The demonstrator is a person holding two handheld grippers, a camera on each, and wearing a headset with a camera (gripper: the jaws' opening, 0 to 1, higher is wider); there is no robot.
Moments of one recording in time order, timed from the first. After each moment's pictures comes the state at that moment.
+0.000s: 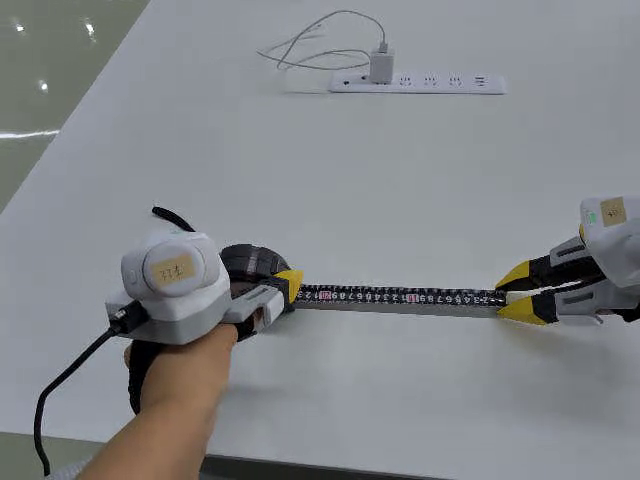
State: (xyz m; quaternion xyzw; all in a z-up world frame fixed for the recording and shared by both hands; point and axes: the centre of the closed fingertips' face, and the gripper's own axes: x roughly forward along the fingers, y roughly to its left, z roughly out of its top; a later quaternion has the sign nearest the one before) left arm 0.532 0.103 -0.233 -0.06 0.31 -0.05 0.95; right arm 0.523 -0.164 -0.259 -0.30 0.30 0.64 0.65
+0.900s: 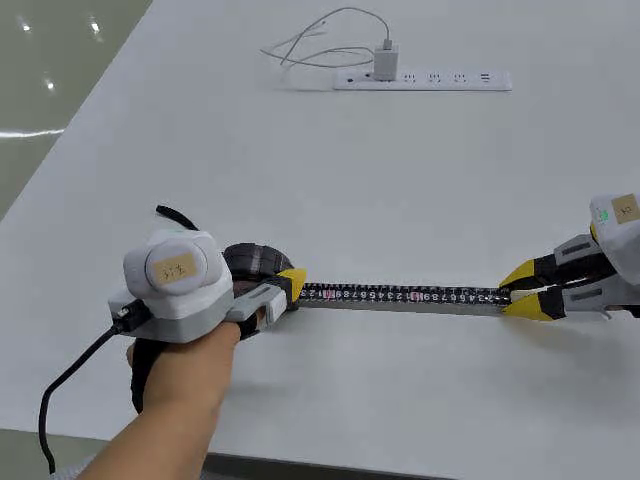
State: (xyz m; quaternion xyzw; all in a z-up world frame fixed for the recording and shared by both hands) left arm 0.532 0.103 -0.233 -0.06 0.31 -0.05 0.95; right arm 0.522 -0.164 -0.258 -0.28 0.28 0.65 0.65
